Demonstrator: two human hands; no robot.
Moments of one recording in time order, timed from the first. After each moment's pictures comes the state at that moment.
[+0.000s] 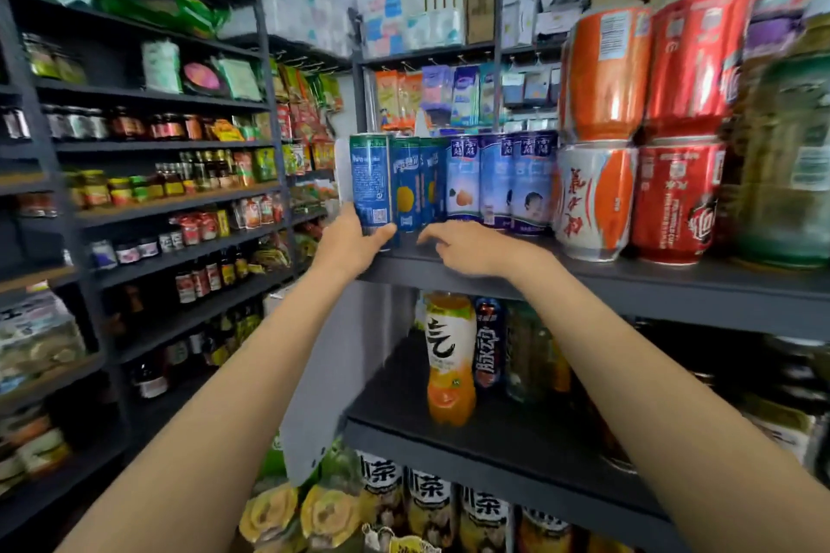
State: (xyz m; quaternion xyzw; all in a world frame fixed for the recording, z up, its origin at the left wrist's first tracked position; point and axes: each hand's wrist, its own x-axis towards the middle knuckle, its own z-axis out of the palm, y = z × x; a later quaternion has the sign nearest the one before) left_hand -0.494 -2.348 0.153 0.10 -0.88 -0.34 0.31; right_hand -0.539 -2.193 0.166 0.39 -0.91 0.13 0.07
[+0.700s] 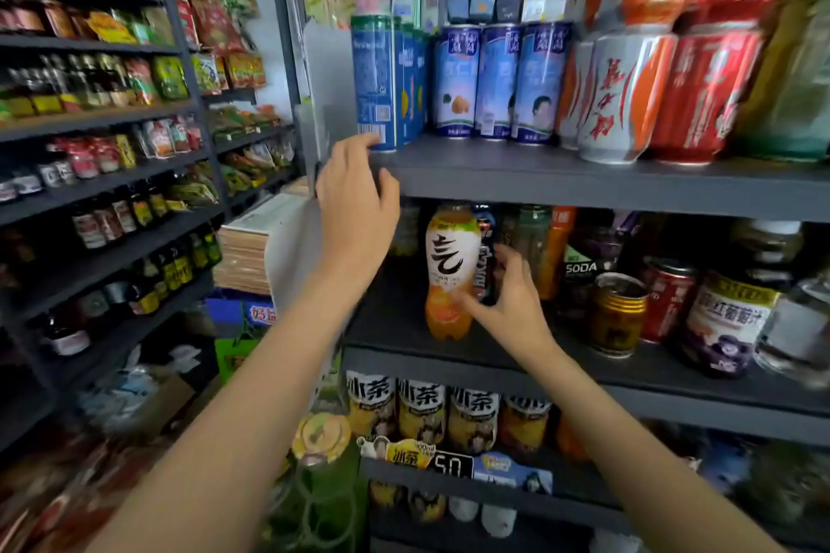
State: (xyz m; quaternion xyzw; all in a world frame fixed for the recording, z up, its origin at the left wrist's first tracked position) left_hand -0.487 -2.355 0.086 -0.07 -0.81 -0.32 0.49; right_hand -0.500 -2.180 -0.016 0.15 -0.85 0.46 0.20
